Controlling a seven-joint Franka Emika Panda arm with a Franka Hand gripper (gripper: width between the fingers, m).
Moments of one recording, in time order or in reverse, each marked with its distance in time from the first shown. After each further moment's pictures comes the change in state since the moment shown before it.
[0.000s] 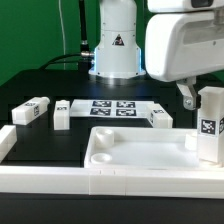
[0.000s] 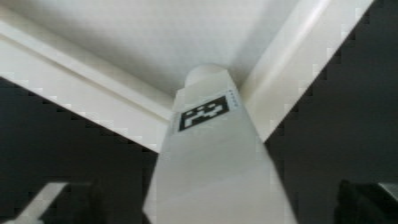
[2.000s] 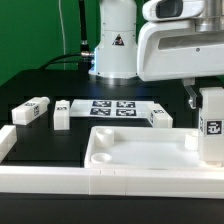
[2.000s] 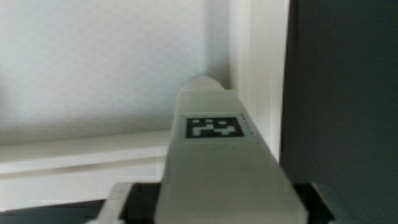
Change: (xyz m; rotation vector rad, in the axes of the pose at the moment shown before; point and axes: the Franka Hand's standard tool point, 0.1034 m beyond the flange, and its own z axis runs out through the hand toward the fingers) arm -0.004 -0.003 0.007 0.039 -0.005 0.717
